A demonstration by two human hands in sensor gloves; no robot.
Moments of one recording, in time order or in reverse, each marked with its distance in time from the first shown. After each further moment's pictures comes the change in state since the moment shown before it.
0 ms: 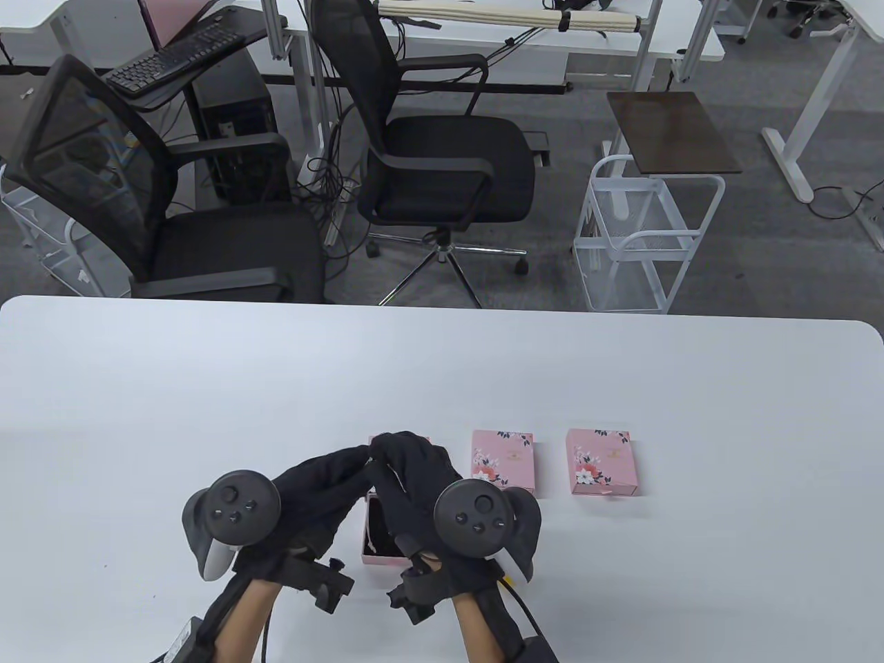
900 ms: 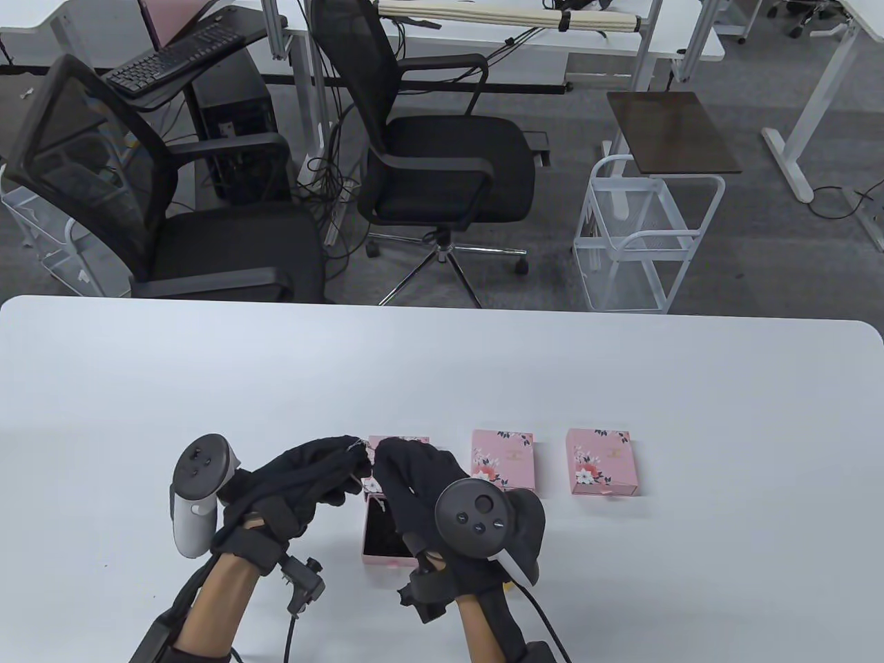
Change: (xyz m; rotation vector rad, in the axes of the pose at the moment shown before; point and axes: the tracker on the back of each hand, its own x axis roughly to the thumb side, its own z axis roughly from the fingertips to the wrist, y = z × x) left_hand -0.032 0.003 -0.004 -0.157 0.236 0.551; right_hand 0.003 -0.001 0.001 0.020 0.044 0.134
